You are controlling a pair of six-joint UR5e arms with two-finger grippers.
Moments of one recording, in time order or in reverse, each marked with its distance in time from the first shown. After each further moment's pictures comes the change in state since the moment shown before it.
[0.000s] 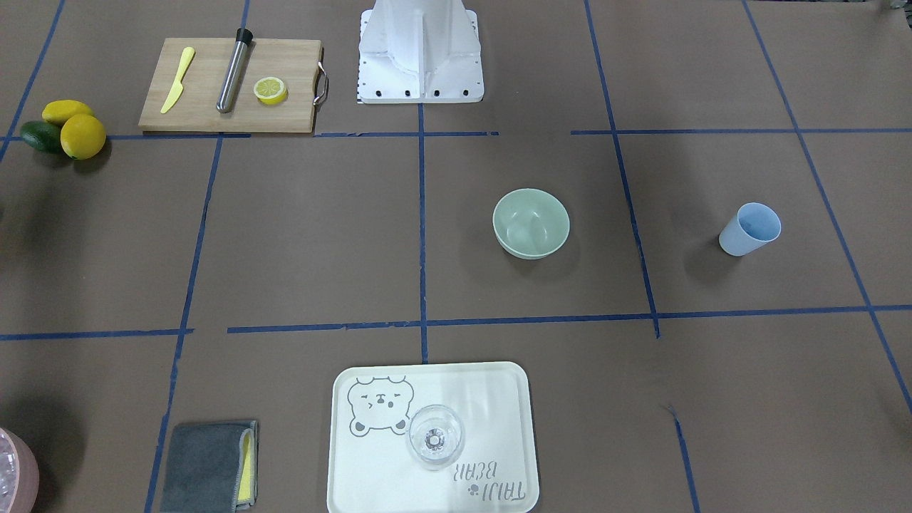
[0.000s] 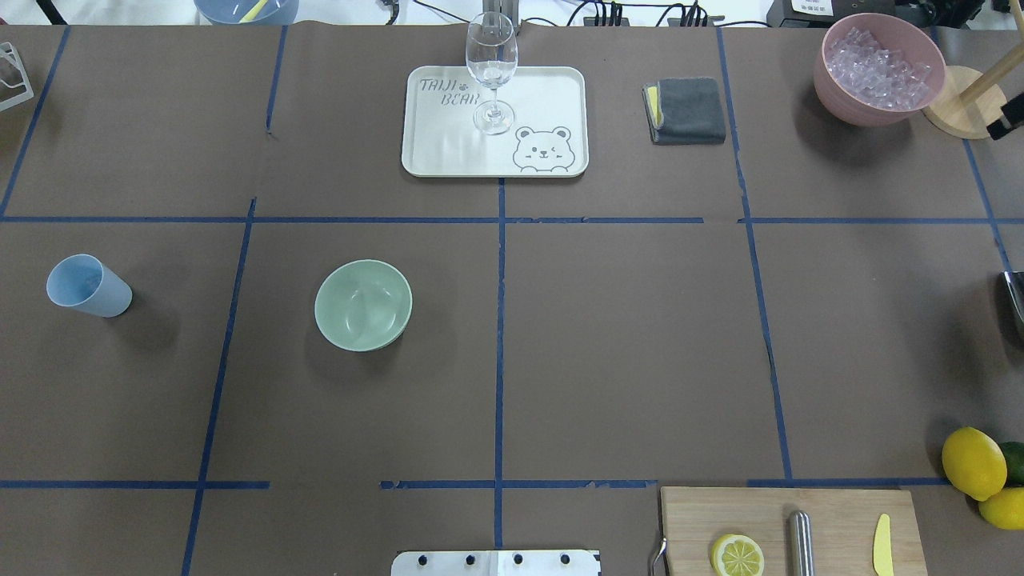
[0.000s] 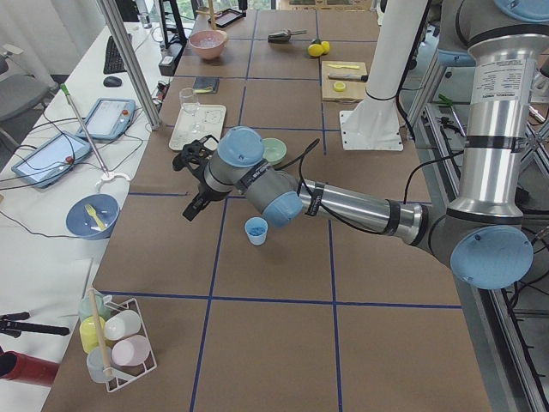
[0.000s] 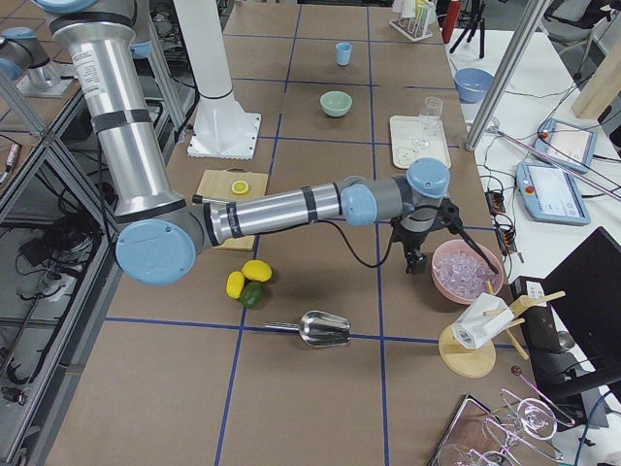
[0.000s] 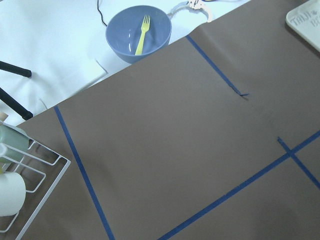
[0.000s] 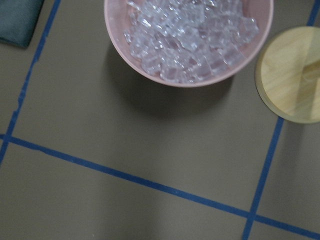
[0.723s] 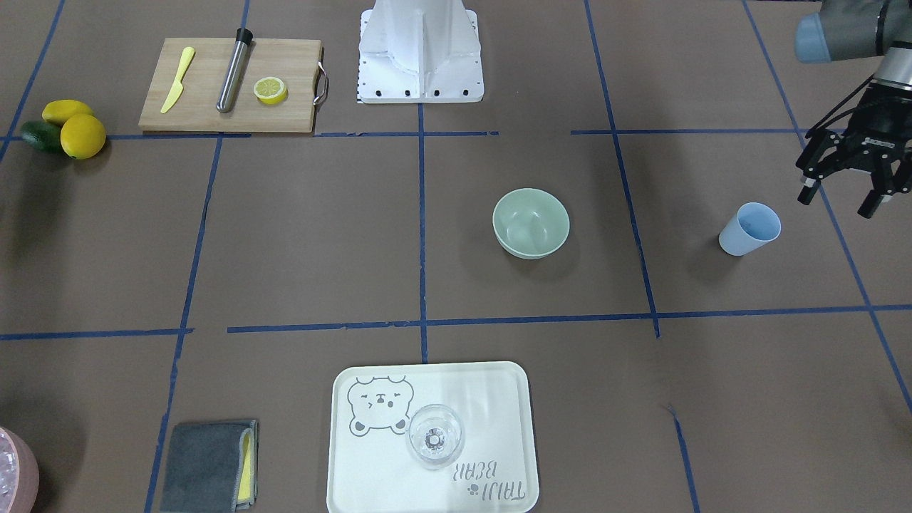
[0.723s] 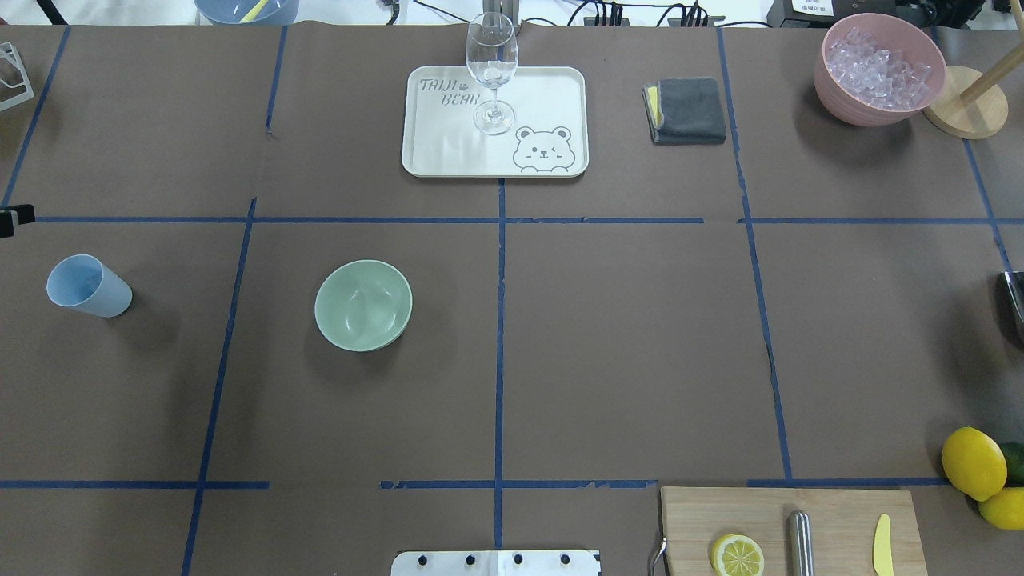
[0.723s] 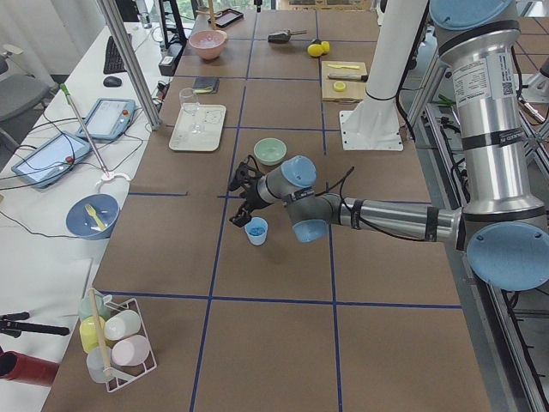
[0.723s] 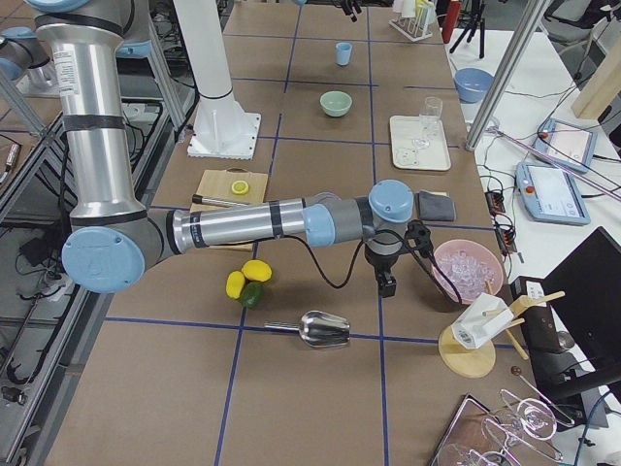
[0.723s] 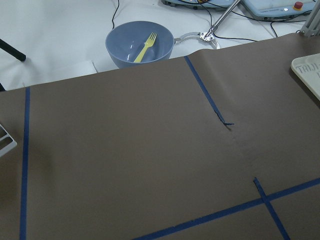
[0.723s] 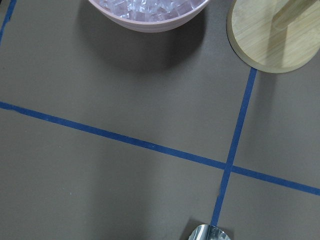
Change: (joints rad) left arm 0.490 0.269 -0.055 -0.441 0.560 -0.580; right arm 0.024 -0.124 0.081 0.021 -0.017 -0.008
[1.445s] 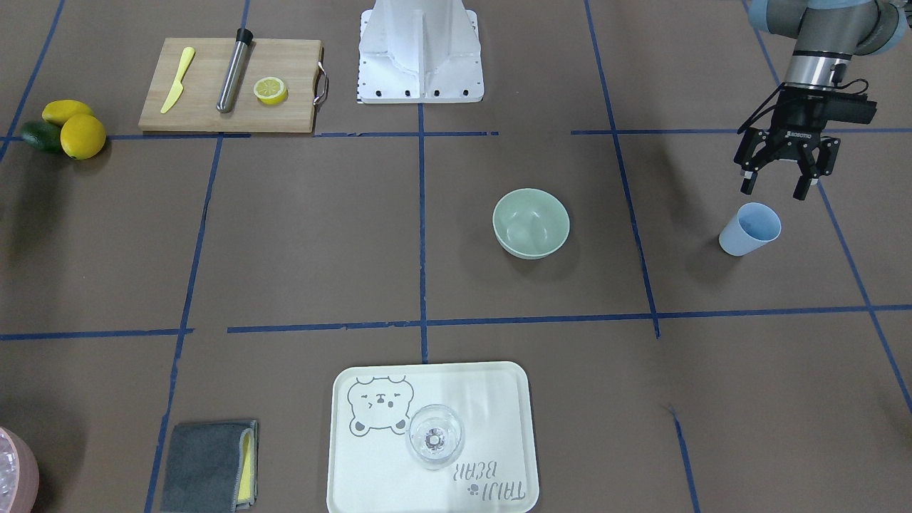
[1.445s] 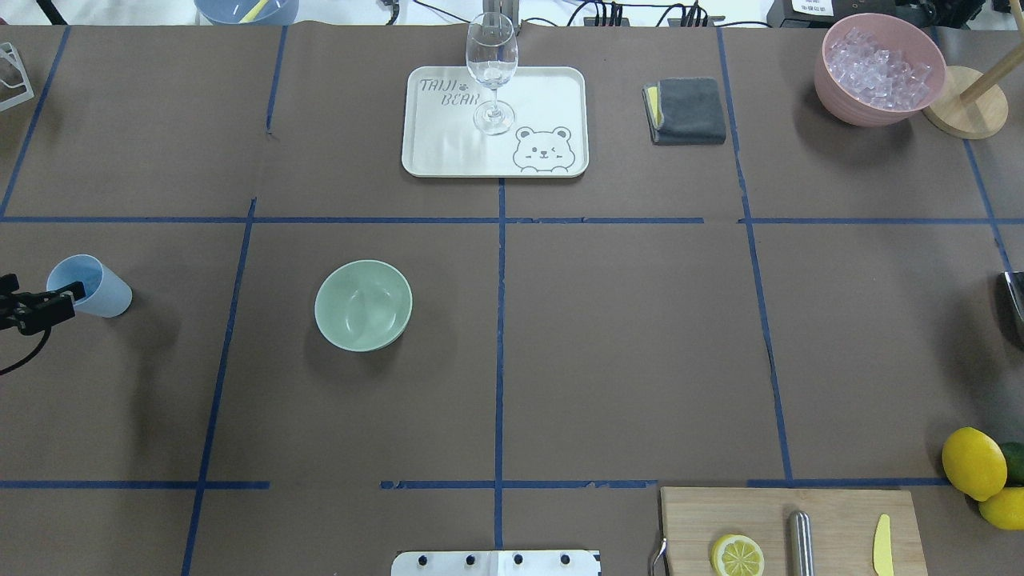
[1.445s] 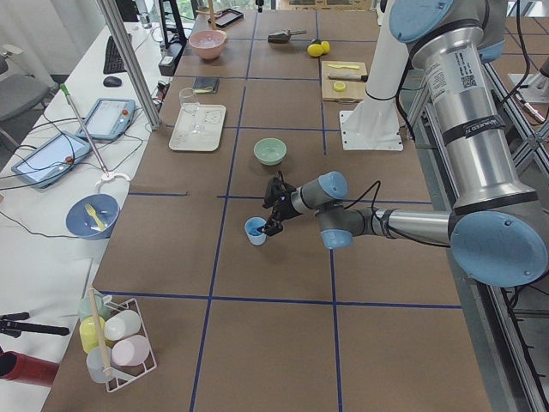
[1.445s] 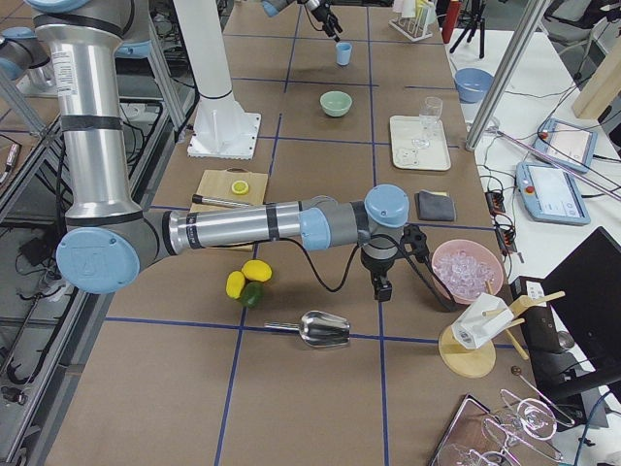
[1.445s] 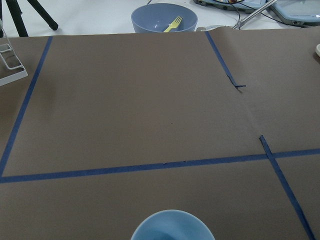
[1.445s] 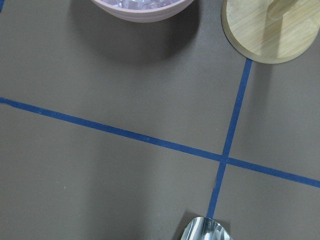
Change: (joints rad) left arm 0.398 0.116 0.004 -0.099 0.454 -0.216; right arm 0.002 -0.019 0.004 0.002 -0.004 -0.001
